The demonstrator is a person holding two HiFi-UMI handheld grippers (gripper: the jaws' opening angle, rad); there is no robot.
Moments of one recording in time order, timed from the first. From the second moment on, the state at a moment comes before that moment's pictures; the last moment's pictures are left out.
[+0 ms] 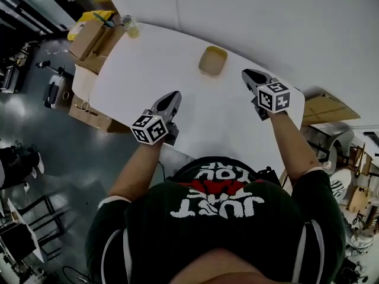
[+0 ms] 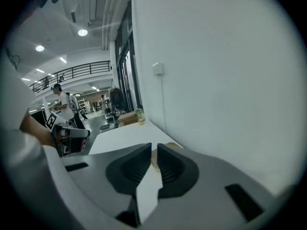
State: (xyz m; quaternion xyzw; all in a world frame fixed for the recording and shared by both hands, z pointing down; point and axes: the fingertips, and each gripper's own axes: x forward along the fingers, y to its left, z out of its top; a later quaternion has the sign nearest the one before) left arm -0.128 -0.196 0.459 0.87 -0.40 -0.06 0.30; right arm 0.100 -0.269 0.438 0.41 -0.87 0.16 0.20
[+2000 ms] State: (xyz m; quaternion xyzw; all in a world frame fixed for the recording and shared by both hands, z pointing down) left arm -0.069 -0.300 0.598 0.86 -0.39 -0.08 0.33; right arm 0.097 -0.388 0.628 0.29 -0.77 0.57 -0.09
